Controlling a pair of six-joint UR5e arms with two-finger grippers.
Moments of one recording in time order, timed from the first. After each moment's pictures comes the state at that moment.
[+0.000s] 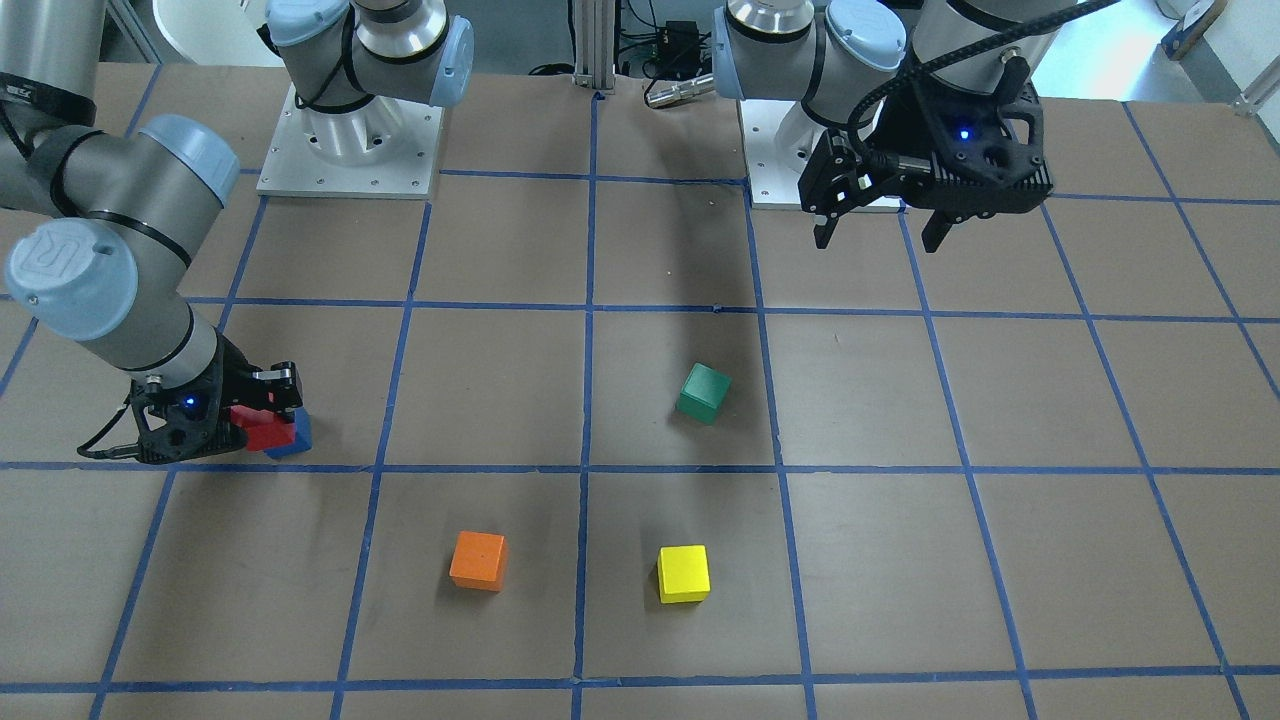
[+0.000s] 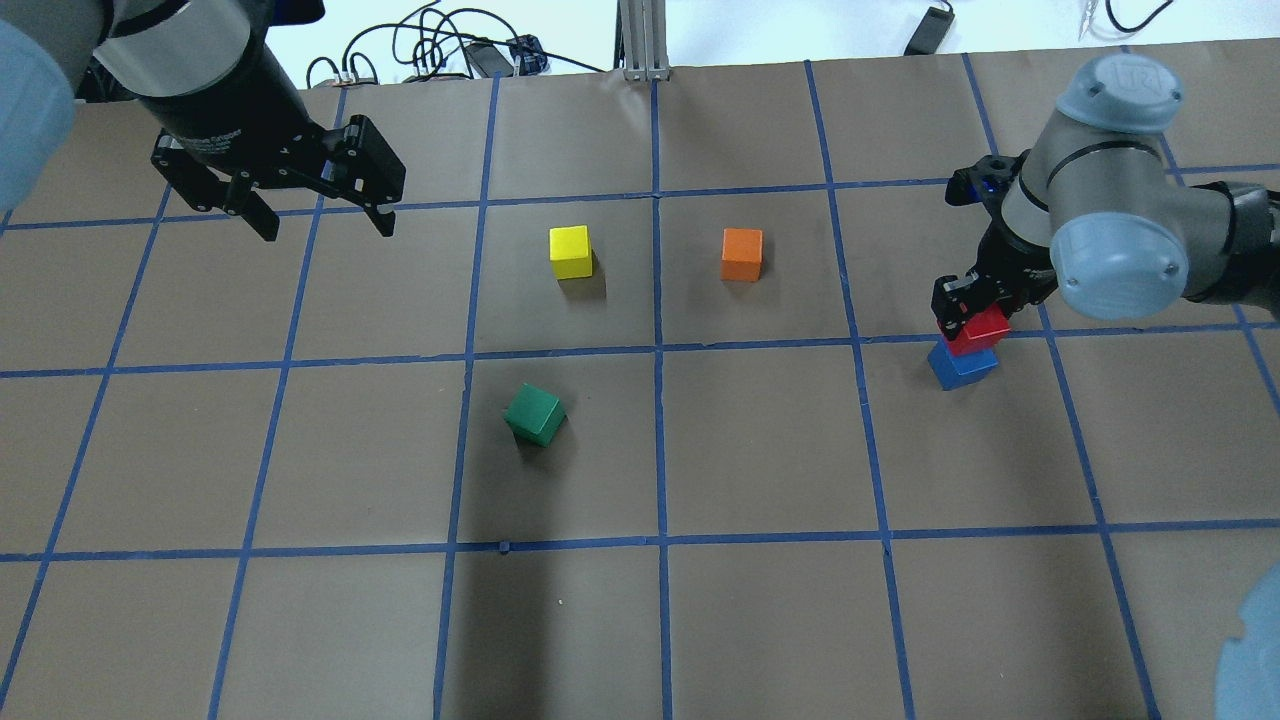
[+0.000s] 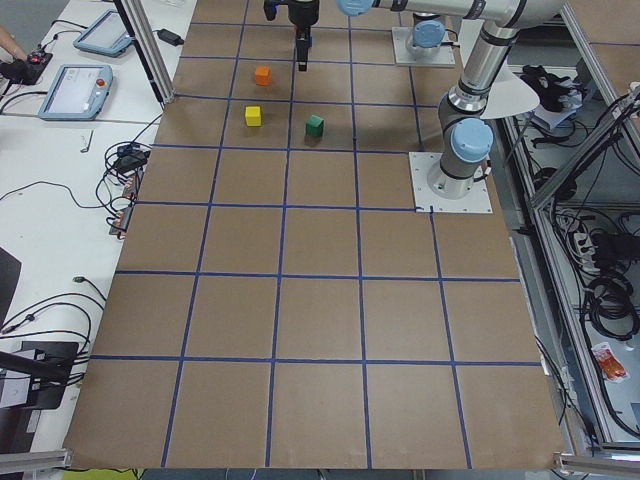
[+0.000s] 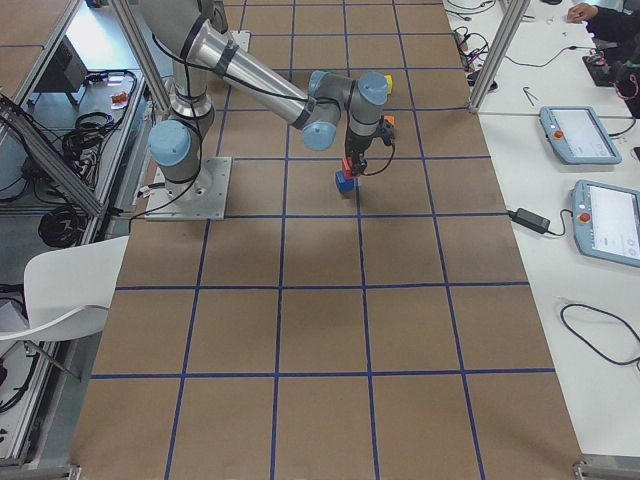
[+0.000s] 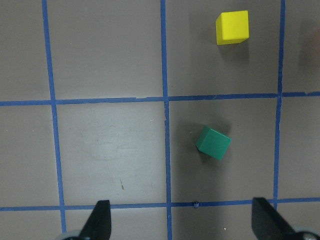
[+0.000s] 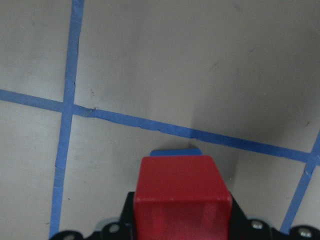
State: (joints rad) left arm -1.57 -1.56 -1.51 -1.62 1.57 0.01; right arm 1.35 -1.31 1.90 -2.08 -1.58 -0.43
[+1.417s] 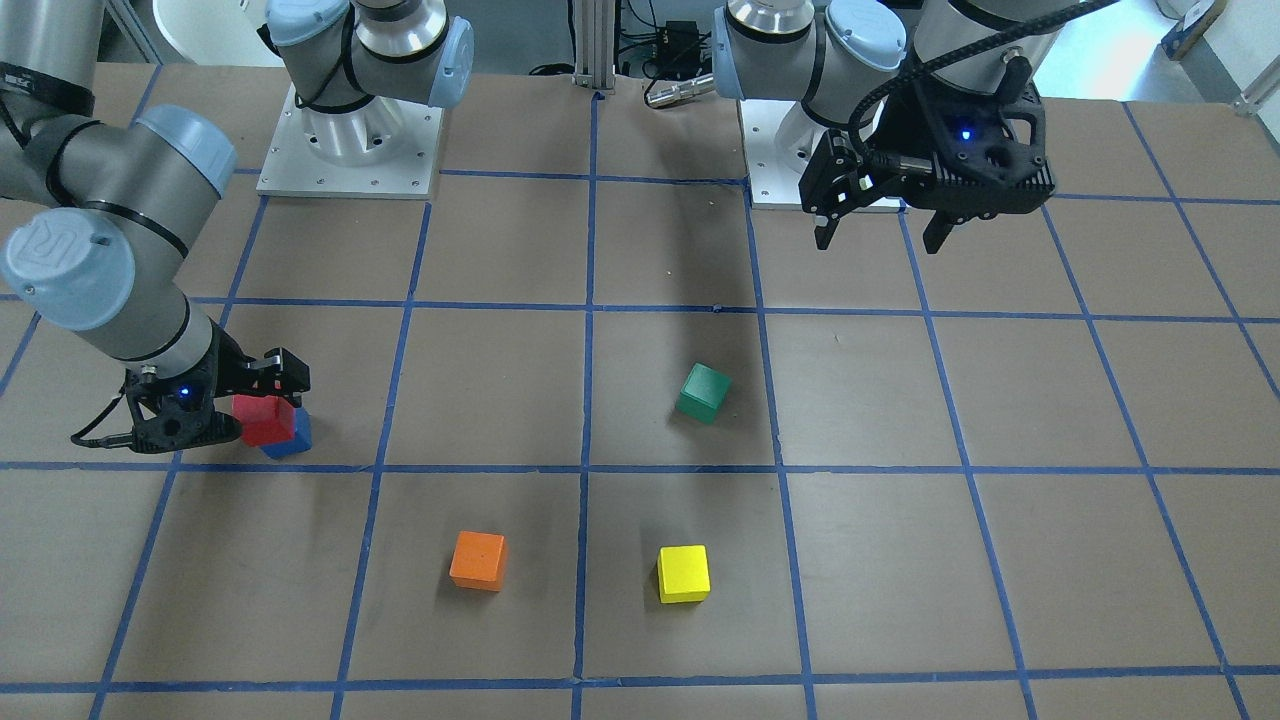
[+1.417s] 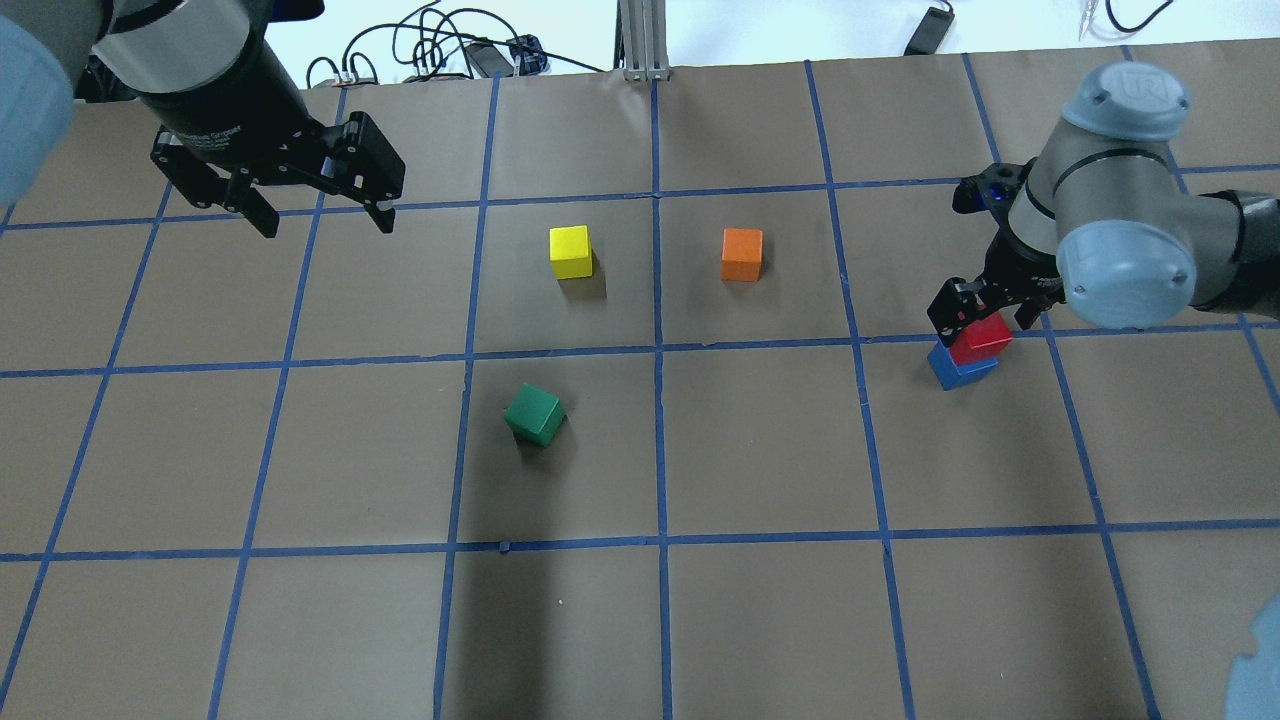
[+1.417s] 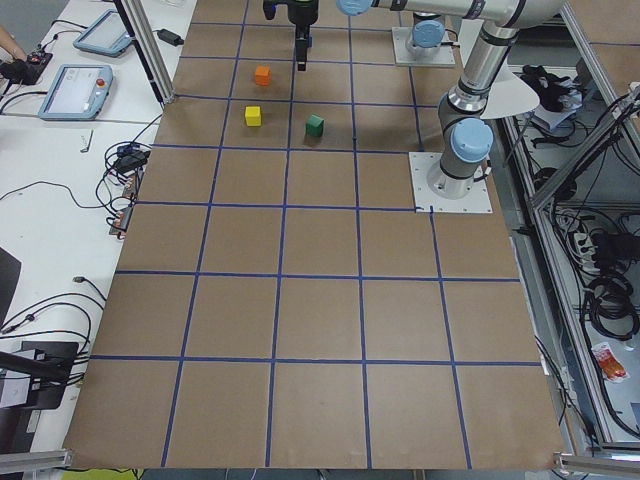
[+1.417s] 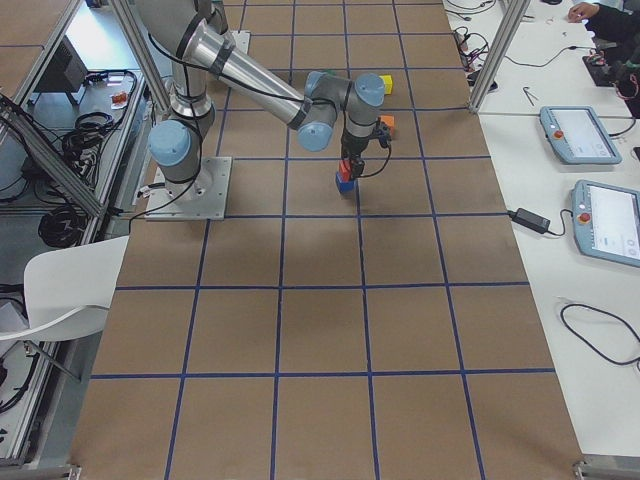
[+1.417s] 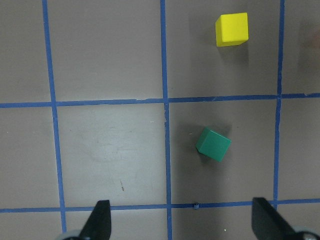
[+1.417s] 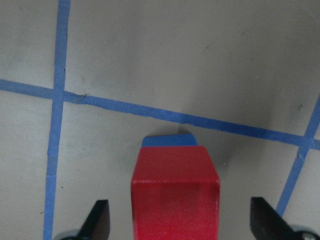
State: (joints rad) left arm -1.57 -1.56 -1.50 -1.62 1.57 0.01; right arm 1.34 -1.34 1.90 -2.03 -1.60 -0.42
